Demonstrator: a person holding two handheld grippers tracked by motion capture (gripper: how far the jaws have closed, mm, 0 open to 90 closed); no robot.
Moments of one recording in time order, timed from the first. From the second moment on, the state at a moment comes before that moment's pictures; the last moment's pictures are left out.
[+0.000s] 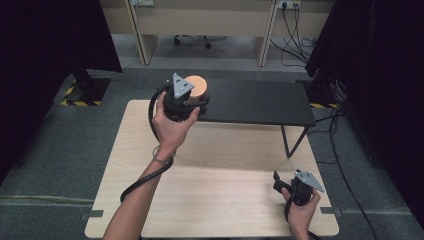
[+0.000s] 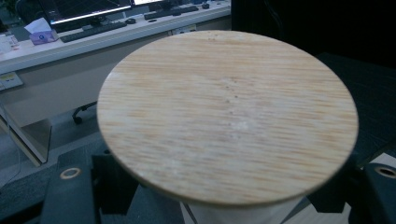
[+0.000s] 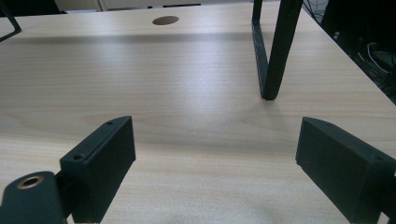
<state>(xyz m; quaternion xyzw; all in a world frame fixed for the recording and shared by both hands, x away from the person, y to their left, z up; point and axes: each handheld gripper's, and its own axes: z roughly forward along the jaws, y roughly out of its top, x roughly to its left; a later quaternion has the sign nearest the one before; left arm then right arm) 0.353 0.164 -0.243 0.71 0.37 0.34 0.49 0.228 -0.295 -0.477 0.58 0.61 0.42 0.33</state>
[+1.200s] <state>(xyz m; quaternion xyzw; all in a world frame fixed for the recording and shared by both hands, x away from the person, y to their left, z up) 0.418 0.128 -0.258 0.72 0.42 0.33 0.44 0.227 -0.294 -0.477 0.57 0.62 0.42 0.34</state>
